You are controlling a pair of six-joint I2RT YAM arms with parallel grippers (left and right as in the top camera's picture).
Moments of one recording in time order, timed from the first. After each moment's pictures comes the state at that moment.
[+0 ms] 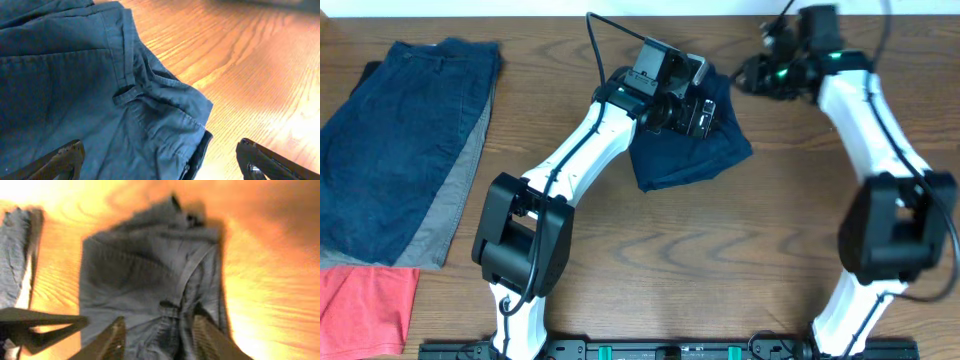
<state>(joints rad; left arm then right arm) -0.50 2.03 1.62 -0.48 0.42 -0.16 0.05 1.99 1.70 -0.69 -0.48 0.25</state>
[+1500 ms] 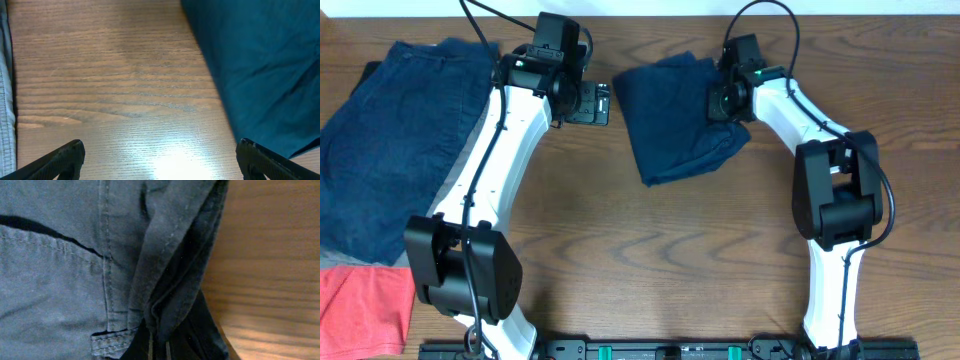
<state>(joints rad) -0.22 1.84 1.67 -0.98 0.00 -0.12 0.22 2.29 1.72 -0.61 -0.08 0.30</state>
